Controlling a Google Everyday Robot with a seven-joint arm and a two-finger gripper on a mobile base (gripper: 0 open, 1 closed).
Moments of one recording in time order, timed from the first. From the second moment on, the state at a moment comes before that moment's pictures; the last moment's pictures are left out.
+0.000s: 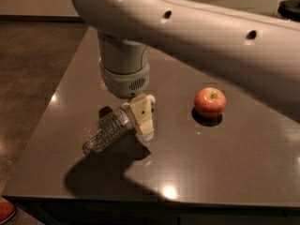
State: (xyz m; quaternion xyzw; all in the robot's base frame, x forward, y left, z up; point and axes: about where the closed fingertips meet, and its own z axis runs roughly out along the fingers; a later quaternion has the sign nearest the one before) arm 0.464 0.041 0.871 -0.88 0.46 -0.02 0.06
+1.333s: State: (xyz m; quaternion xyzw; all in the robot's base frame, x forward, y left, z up) arm 0.475 0.030 0.846 -0.89 0.45 -0.03 0.00
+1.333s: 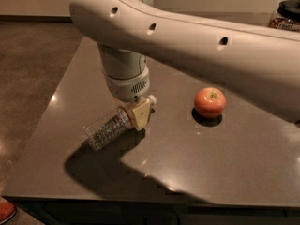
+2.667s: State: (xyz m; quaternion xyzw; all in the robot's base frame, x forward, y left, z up) arm 0.524 0.045 0.941 -0.95 0.28 -0.08 0.14
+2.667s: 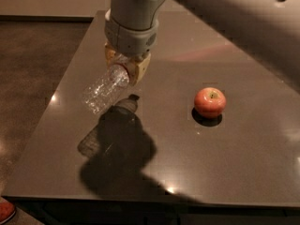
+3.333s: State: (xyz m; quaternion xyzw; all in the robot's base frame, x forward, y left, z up) arm 0.537 0.040 0.968 -0.94 0.18 -0.17 0.24
